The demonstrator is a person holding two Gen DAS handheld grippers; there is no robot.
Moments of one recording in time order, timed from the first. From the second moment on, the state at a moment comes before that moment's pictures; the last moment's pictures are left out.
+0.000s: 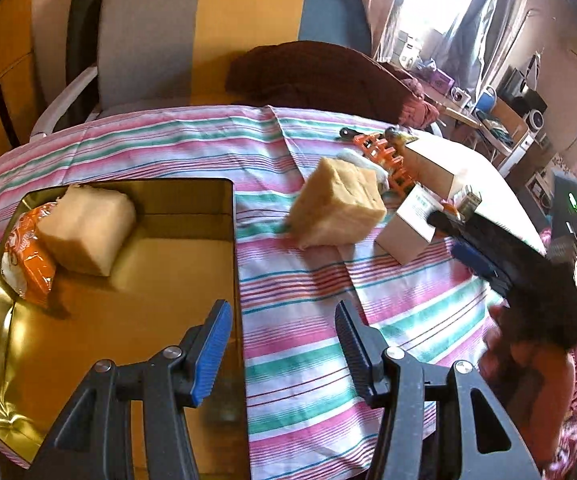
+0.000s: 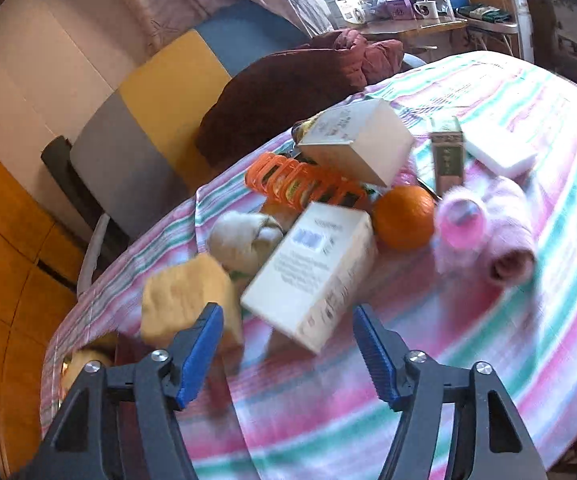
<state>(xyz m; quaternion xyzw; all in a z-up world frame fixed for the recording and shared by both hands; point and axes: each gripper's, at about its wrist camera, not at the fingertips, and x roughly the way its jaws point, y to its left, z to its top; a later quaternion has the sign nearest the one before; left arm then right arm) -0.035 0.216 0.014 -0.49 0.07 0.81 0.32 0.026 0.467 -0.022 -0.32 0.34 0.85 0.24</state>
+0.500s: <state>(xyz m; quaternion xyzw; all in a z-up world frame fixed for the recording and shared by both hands) -0.061 0.254 0.023 -0.47 0.10 0.81 0.32 0.005 0.479 -0.054 -0.36 0.32 0.84 0.26</state>
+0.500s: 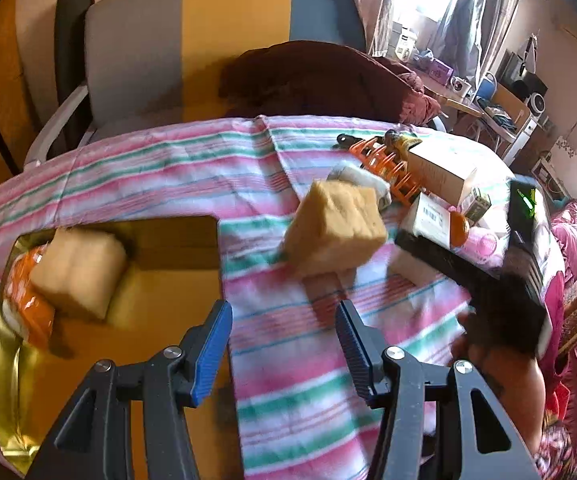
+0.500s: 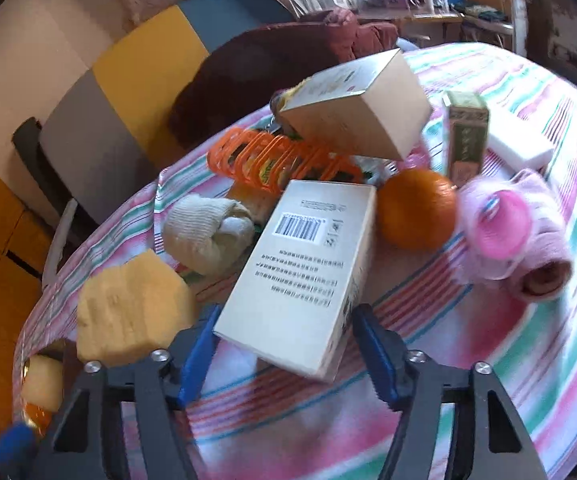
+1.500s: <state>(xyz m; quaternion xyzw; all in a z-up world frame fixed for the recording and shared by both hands) -0.063 0.312 0.011 -0.50 0.11 0.77 0.38 0.067 0.488 -0.070 -0.31 0.31 0.87 0.22</state>
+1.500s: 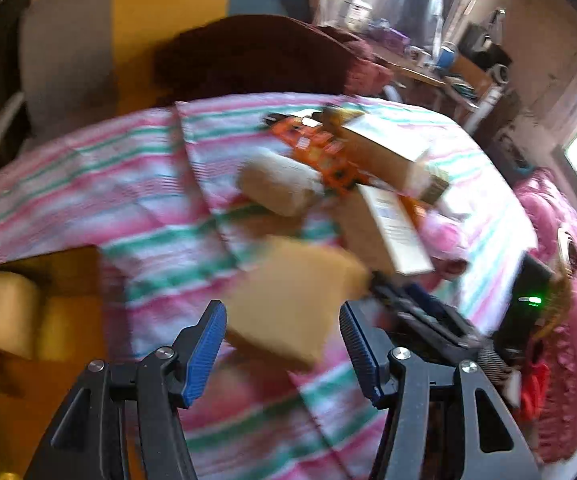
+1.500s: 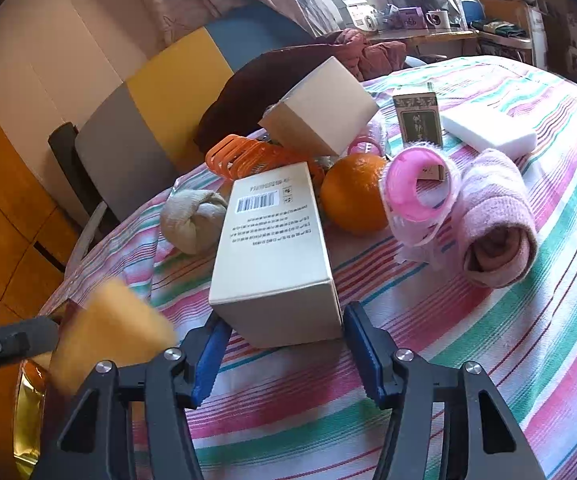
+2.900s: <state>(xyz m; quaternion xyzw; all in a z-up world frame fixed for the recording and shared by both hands) -0.036 0.359 -0.013 -0.45 0.25 0.72 0.47 0.078 0.489 -0.063 -0.38 0.27 0.86 0.21</state>
